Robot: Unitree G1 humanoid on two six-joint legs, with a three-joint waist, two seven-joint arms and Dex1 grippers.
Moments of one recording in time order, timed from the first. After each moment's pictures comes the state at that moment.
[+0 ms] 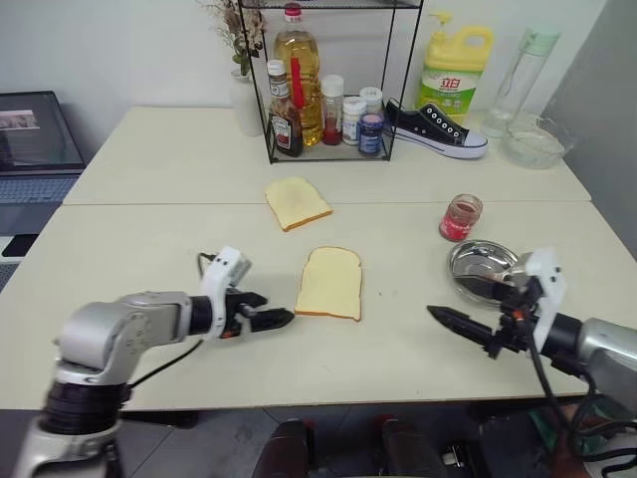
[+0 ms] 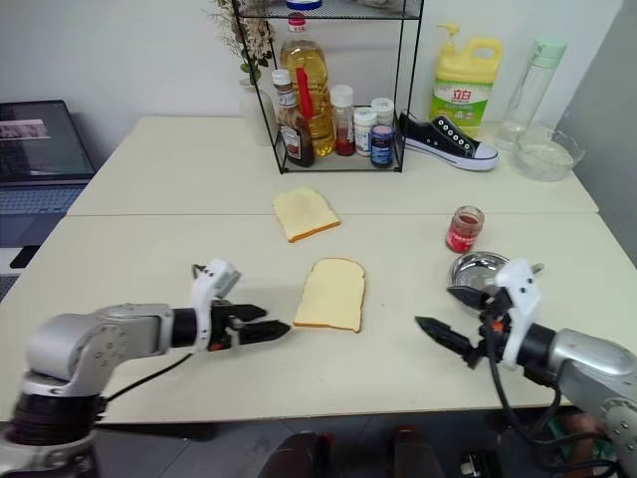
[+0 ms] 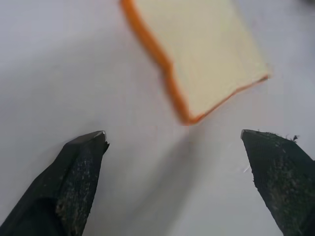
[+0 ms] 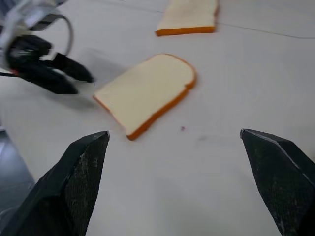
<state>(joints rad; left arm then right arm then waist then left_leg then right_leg) -0.30 0.88 0.02 -0.30 -0.65 1.18 -0.80 0.11 -0.75 -0.43 -0.70 0.93 0.94 0.50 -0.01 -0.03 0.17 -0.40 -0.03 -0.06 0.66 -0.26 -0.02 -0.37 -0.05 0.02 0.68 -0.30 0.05</state>
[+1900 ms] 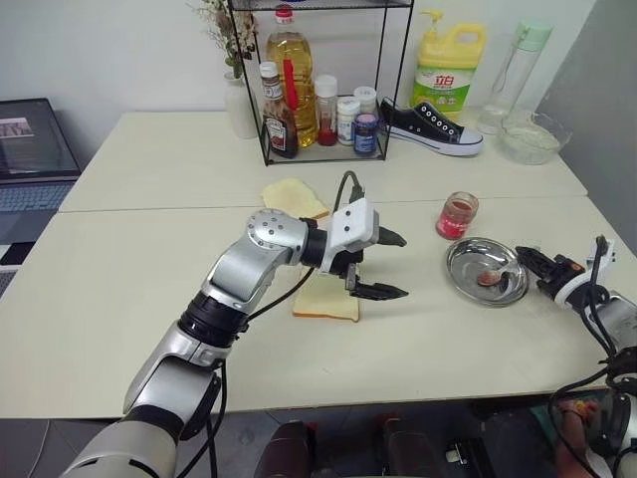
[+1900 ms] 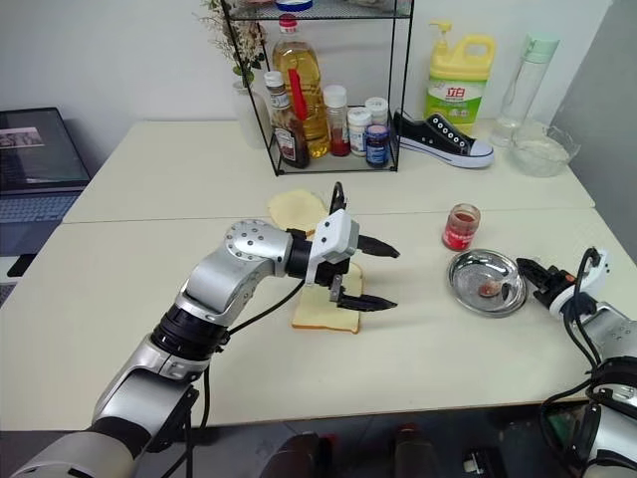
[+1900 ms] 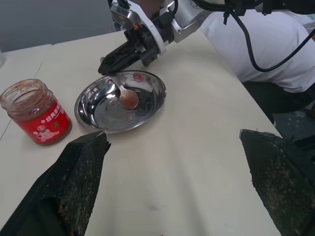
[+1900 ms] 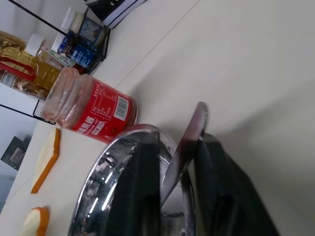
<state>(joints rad) -0.80 0.39 -0.36 0.05 -0.27 0.36 -1.19 -0.53 -0.67 -0.57 0.76 0.69 0.75 0.73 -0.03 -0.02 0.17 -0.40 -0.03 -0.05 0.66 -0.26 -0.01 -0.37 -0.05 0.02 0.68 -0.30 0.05</state>
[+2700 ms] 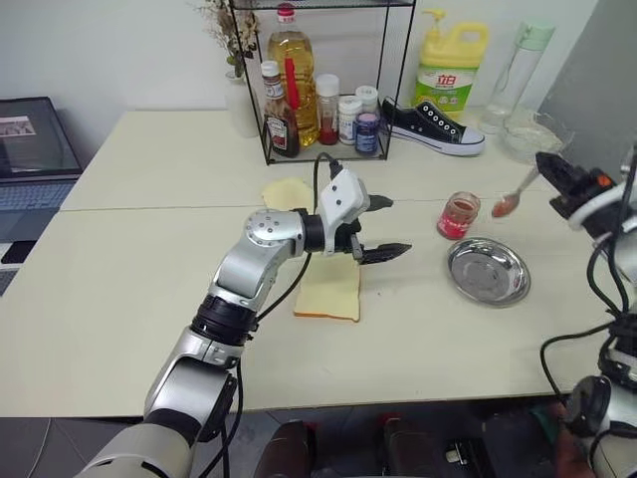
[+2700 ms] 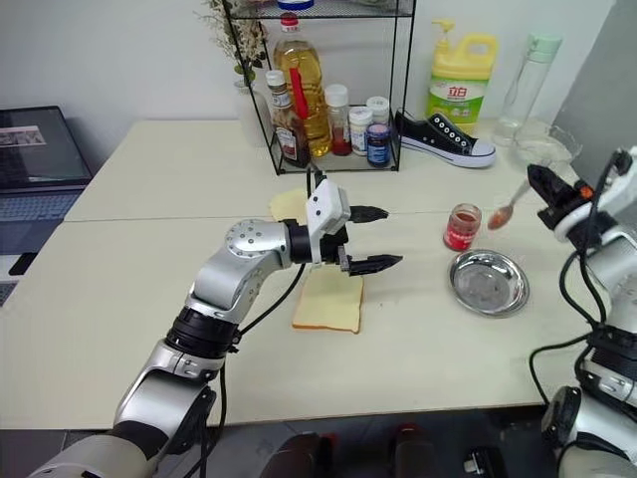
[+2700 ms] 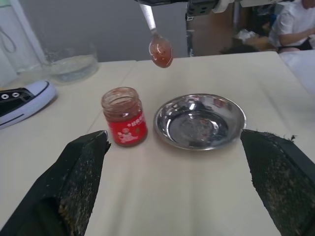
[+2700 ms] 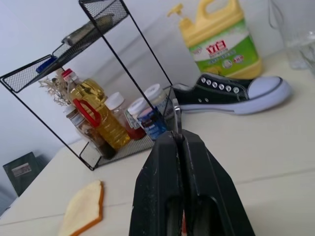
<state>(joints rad) -0.78 0.28 -0.23 0.15 -0.24 0.29 -0.93 -0.67 -0.55 -0.57 0.10 0.82 0.84 0.33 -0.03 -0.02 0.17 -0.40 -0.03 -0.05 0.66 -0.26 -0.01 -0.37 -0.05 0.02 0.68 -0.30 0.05</state>
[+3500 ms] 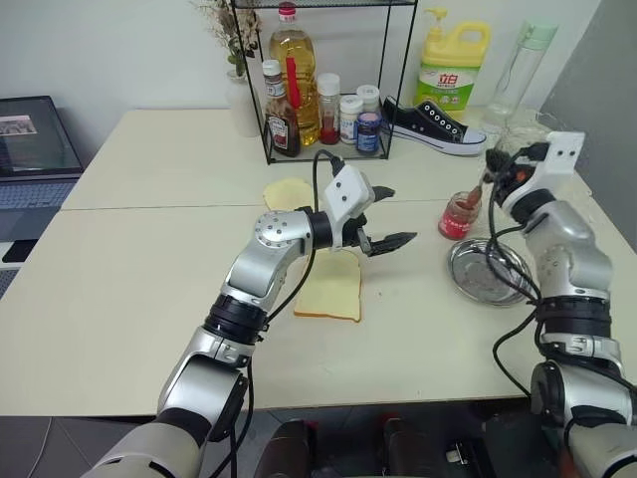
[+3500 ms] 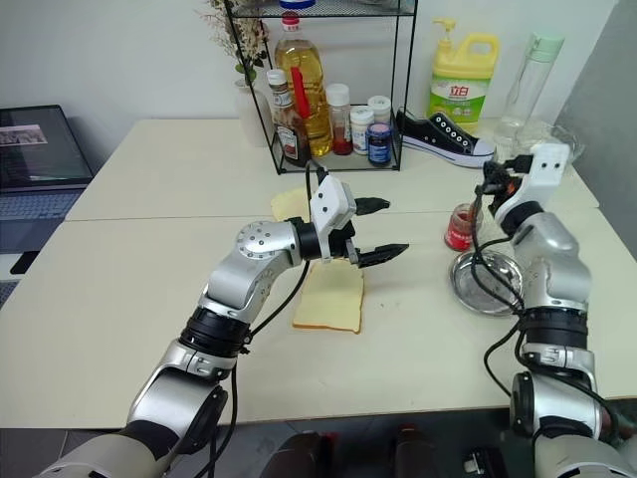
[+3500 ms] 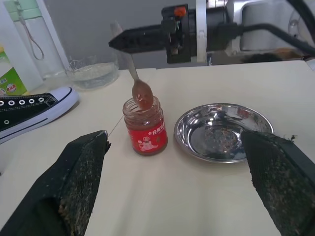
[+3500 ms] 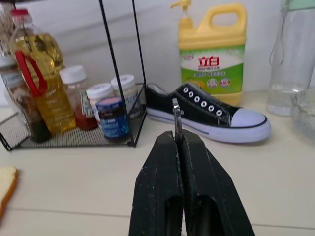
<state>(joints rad) -0.79 0.23 -0.23 0.20 -0.21 0.24 -0.88 -0.73 -0.43 -0.26 0.36 0.37 0.30 0.34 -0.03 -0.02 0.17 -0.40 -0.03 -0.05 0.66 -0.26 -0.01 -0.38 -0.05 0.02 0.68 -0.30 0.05</state>
